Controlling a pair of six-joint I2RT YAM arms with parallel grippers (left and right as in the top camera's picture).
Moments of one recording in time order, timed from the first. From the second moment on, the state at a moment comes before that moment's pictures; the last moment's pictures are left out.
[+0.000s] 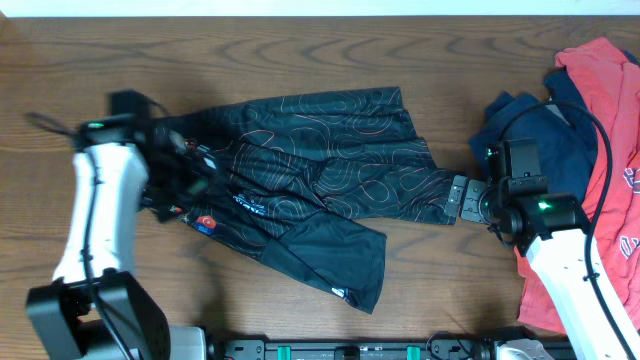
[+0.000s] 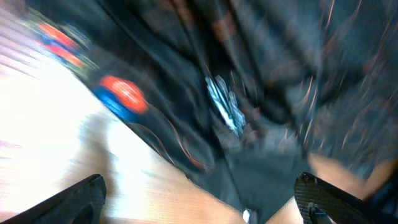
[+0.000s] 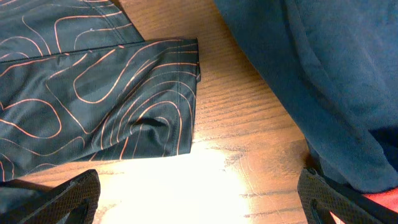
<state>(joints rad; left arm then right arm) 0.13 1.58 1.21 -1.21 0.33 -0.36 0.14 1.19 0.88 -0.87 0.11 0.38</state>
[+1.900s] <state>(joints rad) 0.54 1.16 0.82 -1.08 0.24 -0.51 0.14 1.55 0.88 -0.70 -0.17 0.55</state>
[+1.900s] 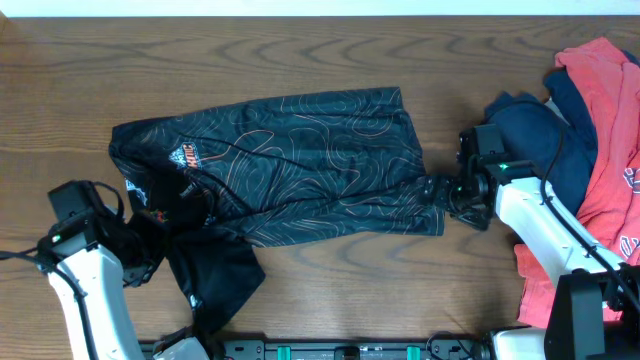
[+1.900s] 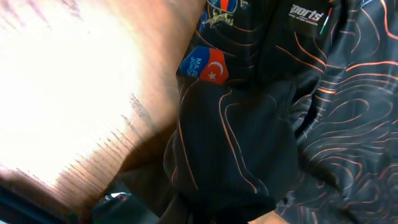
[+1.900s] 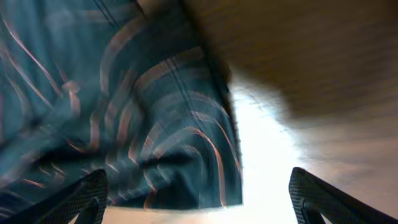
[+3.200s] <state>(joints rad) 0.55 1.16 0.82 -1.09 0.28 -0.46 0.14 1.75 0.88 -0.36 -0.14 0.69</state>
